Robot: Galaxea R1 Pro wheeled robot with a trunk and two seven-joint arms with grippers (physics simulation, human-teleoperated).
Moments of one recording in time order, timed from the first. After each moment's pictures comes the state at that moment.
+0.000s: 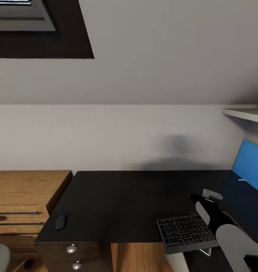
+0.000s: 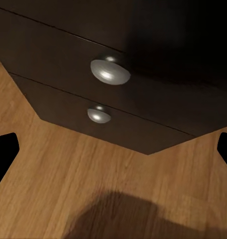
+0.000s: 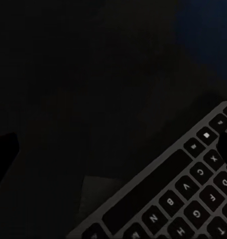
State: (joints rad) left arm -0.15 0.08 -0.23 -0.43 0.57 -0.24 0.05; right arm -0.75 -0.17 -0.04 -0.45 -0.31 0.20 -0.36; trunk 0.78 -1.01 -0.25
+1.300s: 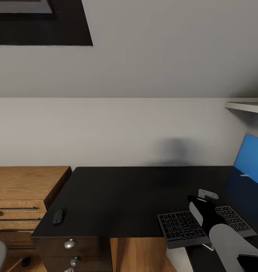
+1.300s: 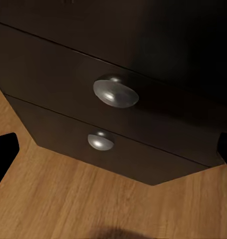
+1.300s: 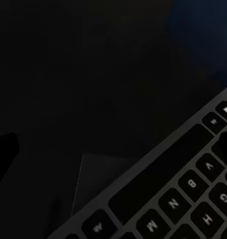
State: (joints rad) left arm -0.15 0.08 -0.22 -0.43 0.57 -0.36 0.05; right arm -0.75 -0.12 -0.04 -0.45 -0.23 0.20 -0.46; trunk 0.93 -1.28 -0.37
